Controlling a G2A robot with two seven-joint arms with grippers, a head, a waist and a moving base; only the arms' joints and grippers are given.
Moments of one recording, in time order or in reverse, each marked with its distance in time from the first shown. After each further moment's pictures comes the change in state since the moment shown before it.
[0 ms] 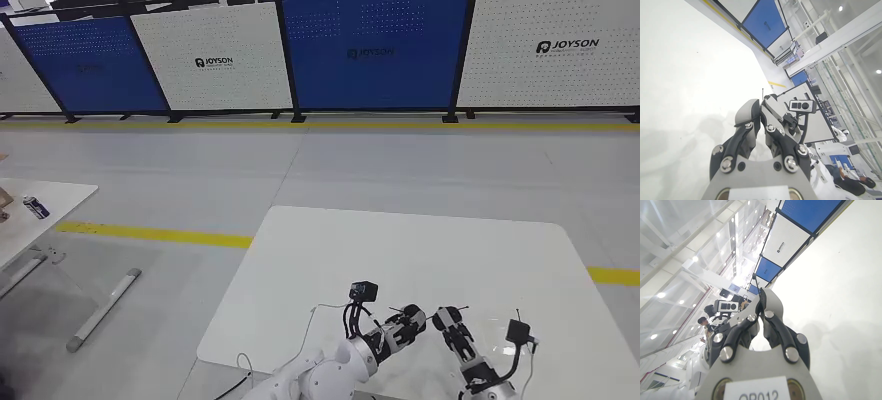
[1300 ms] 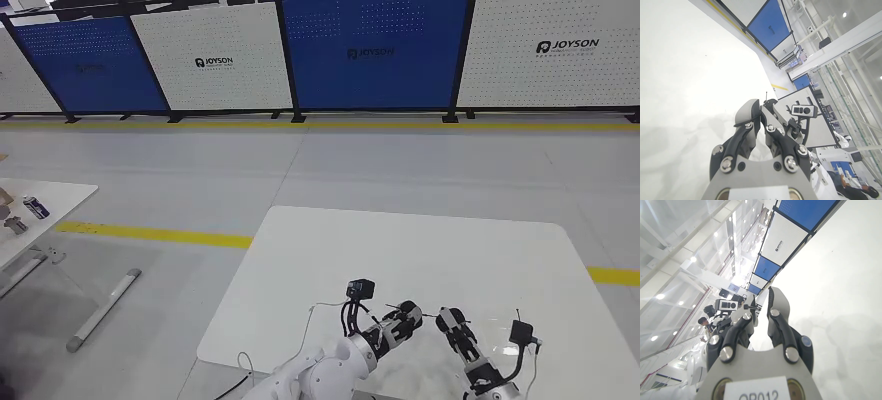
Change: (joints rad) left arm -0.004 -0.011 -0.010 0.014 -0.010 0.033 0.016; right arm -0.001 0.011 0.013 0.014 0.026 0.000 0.025
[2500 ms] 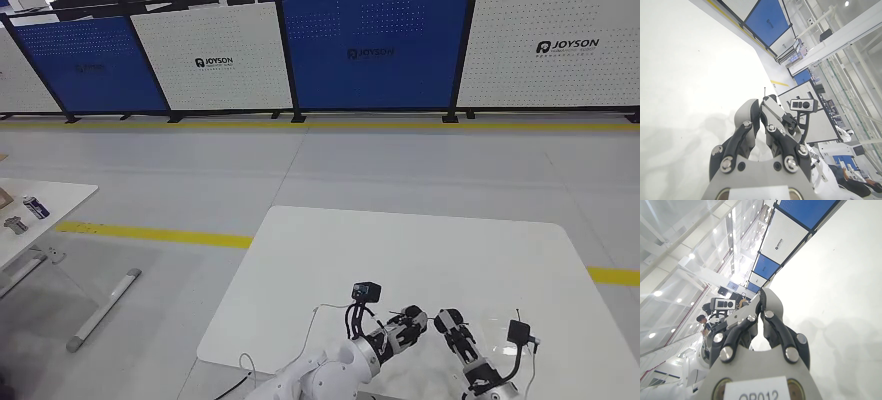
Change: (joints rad) left arm 0.002 -0.004 0.013 -0.012 0.045 -0.006 -0.032; right arm 0.007 0.009 -0.013 0.007 -0.017 0.000 -0.005
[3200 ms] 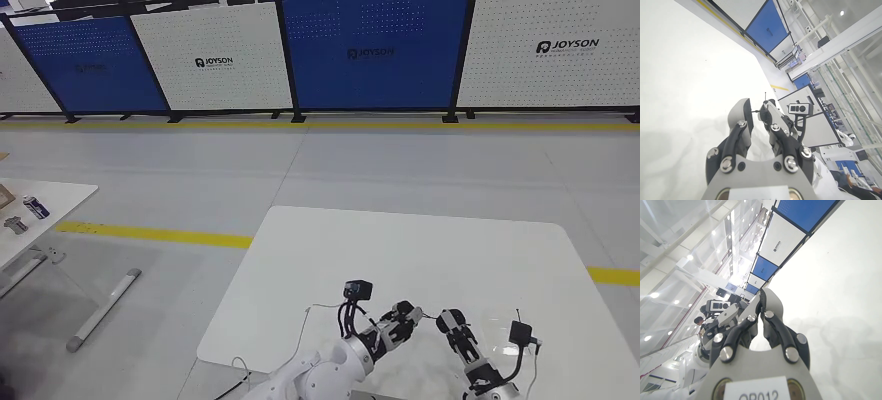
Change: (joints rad) left arm 0.035 0.009 -0.039 -0.030 0.019 -0.011 0.014; right arm 0.002 0.002 -0.002 0.009 -0.005 0.000 -0.020
